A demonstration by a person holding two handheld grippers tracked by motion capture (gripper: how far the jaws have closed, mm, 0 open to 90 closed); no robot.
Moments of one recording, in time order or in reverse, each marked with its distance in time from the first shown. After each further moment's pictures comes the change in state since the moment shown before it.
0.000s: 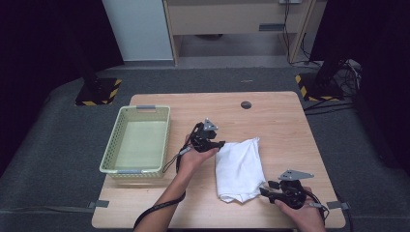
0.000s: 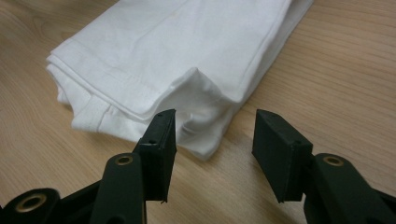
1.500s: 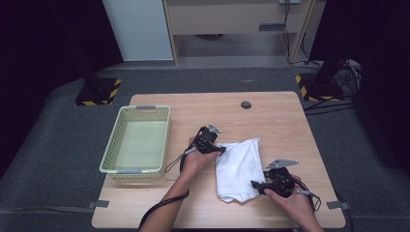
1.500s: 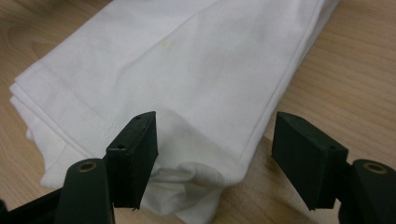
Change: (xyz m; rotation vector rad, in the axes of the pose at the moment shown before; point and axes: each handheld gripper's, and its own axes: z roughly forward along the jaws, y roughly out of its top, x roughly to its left) left arm 0.010 -0.018 0.046 0.119 -0.008 -0.028; right arm 0.004 0.033 0.029 0.069 -0.042 -0.034
